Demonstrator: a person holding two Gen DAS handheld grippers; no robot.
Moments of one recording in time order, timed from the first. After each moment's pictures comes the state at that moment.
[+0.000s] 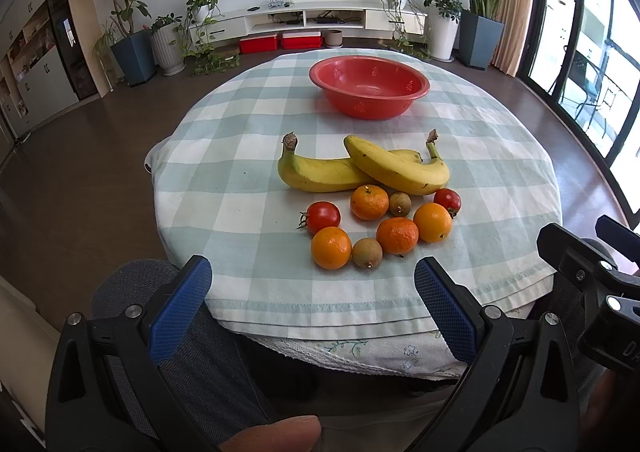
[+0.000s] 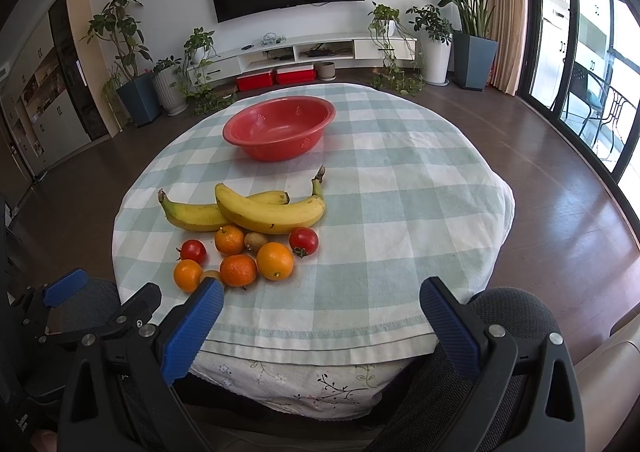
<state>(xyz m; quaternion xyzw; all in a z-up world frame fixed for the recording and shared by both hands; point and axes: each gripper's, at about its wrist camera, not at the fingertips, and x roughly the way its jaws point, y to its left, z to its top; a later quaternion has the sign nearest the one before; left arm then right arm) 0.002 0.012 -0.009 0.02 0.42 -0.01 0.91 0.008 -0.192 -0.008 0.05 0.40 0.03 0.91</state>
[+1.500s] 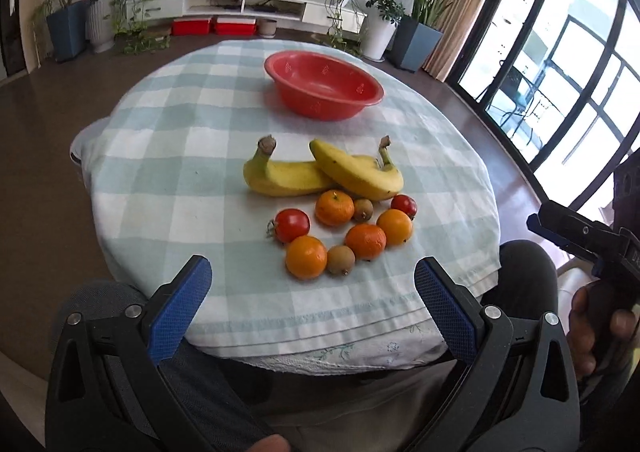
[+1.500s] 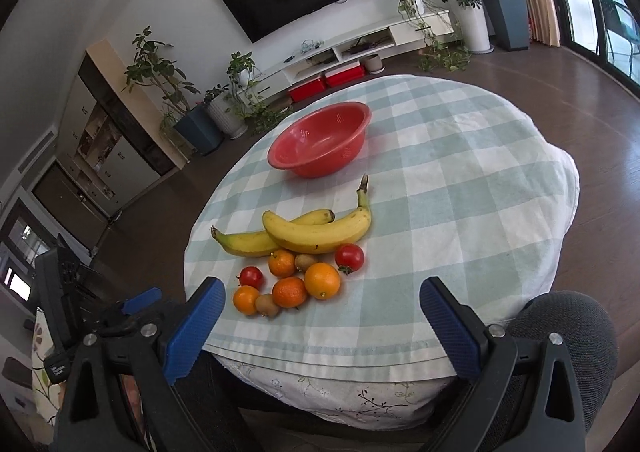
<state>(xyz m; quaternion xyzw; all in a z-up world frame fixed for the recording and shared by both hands) 0.041 0.071 -0.015 -0.07 0.45 -0.16 0.88 0.024 -0.244 -0.019 0.20 0.40 0.17 0.88</state>
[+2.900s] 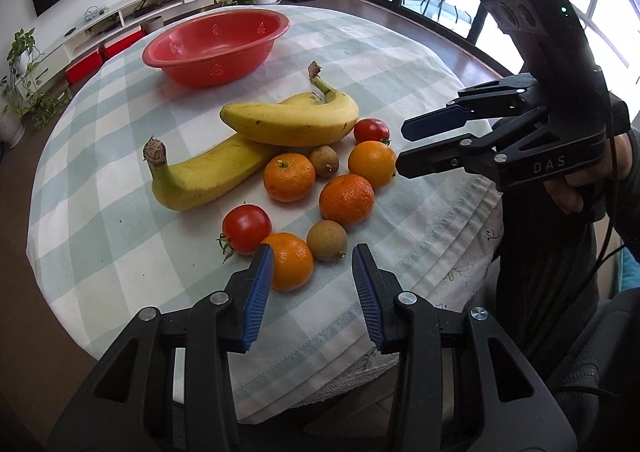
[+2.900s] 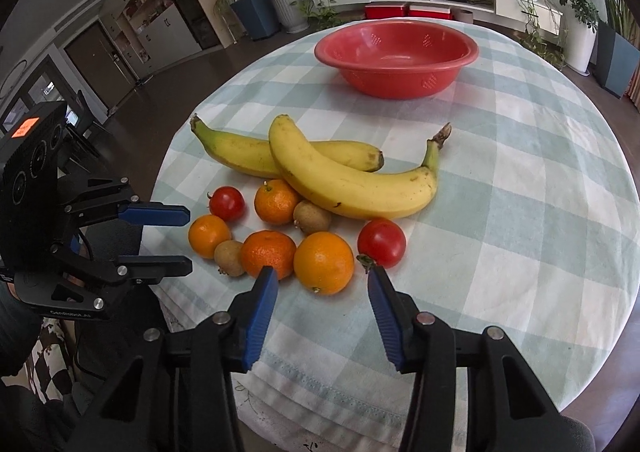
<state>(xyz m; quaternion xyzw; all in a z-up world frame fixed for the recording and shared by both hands) 0.080 0.026 -0.064 0.14 0.47 -0.32 0.81 0.107 -0.179 -0.077 -0.01 0.49 0.29 0.82</state>
